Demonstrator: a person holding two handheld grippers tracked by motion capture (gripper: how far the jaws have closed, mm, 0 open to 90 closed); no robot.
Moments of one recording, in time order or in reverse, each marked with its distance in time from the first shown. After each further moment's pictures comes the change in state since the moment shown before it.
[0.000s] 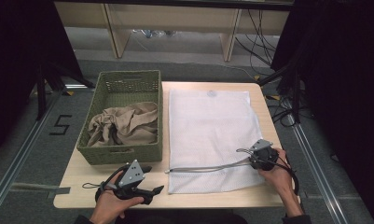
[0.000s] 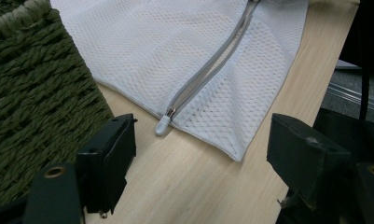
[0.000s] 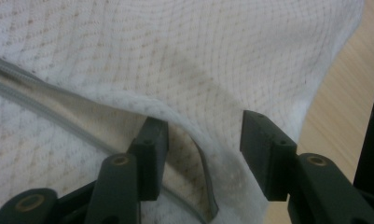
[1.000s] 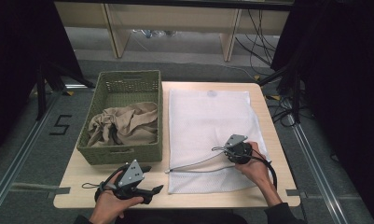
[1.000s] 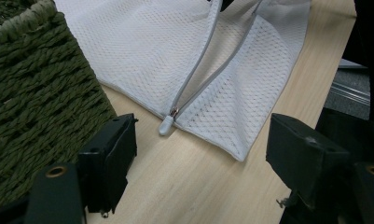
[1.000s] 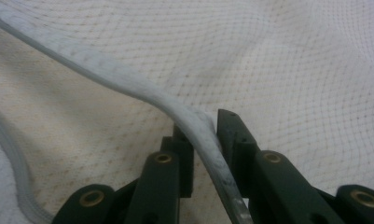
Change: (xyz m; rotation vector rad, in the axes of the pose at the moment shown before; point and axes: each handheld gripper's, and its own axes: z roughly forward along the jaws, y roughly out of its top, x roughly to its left) left arm 0.000 0.000 -0.001 -0.009 0.017 0.007; right arm 0.042 0.062 0.014 -0.121 0.170 -0.142
